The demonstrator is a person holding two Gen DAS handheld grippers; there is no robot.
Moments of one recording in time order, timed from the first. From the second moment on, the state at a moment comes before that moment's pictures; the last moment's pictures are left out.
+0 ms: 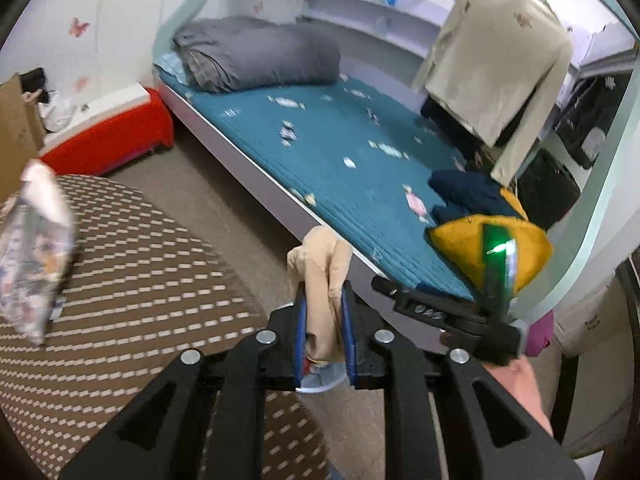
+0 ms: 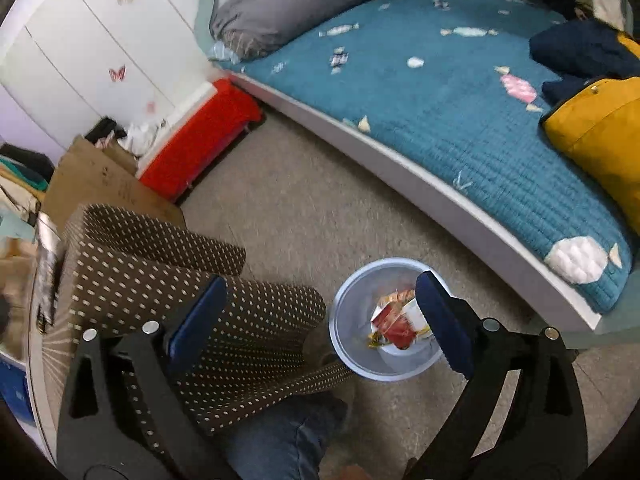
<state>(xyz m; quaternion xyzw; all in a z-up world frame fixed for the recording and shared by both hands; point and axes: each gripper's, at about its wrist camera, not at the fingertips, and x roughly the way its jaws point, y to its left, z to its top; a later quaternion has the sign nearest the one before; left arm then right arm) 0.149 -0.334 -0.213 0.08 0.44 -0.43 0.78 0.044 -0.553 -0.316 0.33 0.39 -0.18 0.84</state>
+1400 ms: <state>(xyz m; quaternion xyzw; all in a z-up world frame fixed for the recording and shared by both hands) 0.138 -0.324 -0.172 0.06 0.41 -0.42 0.81 -0.001 -0.511 -0.181 0.27 0.27 -0.21 0.90</state>
